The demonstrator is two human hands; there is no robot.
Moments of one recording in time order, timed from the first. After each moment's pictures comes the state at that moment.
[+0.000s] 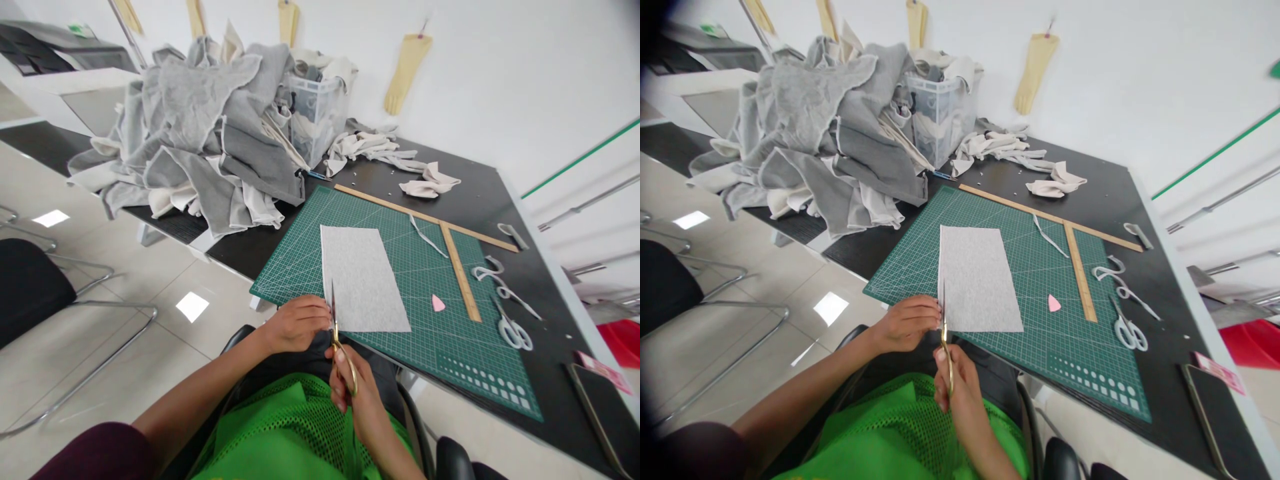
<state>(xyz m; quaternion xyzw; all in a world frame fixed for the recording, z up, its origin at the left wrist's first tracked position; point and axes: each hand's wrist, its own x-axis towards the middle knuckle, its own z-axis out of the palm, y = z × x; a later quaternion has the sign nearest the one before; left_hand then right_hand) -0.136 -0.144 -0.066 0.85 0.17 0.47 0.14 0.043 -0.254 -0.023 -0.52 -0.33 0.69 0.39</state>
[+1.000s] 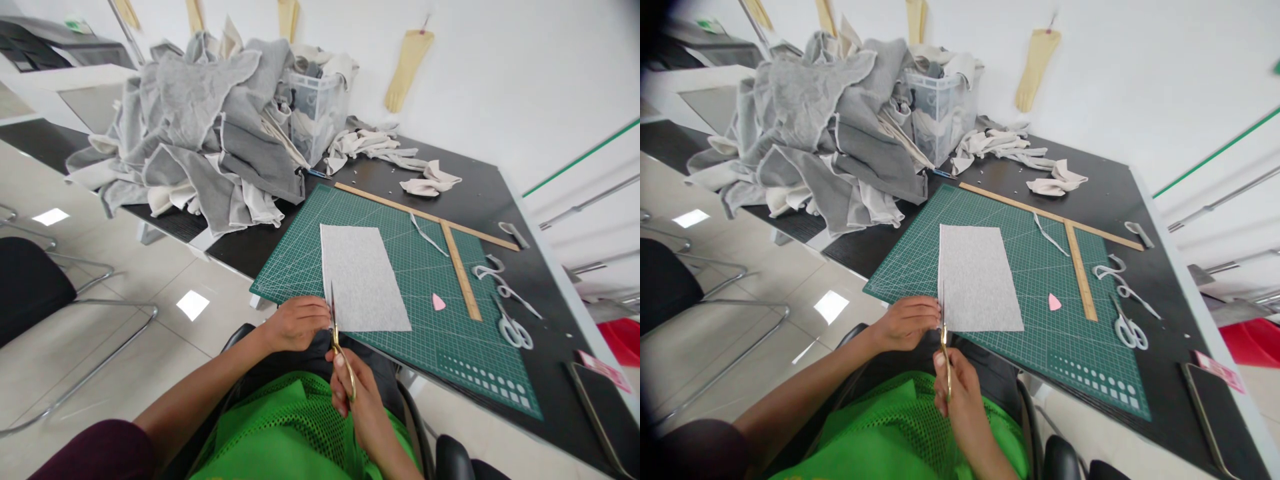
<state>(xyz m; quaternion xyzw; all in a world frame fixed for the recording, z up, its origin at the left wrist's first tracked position) -0.135 -0.143 -0.063 0.85 0.16 0.48 0.13 0.044 -0.262 -0.023 -0.53 -0.32 0.69 0.37</state>
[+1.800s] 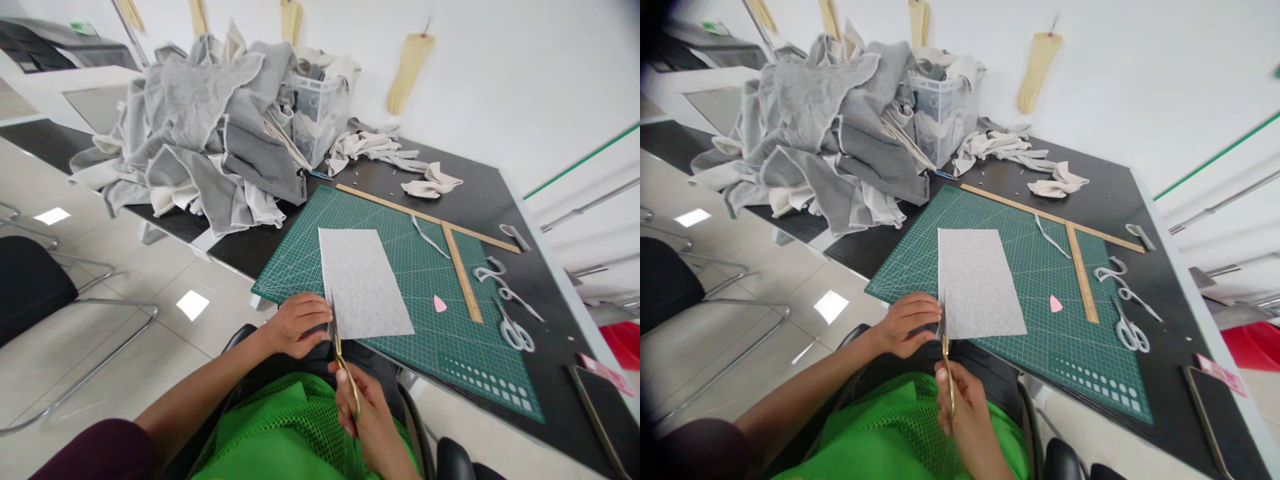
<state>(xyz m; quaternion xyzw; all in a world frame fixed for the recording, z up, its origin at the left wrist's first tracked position) -0.137 -0.148 -0.059 0.84 0.20 0.49 0.13 0.055 -0.278 -0.022 -0.54 -0.33 0.69 0.34</state>
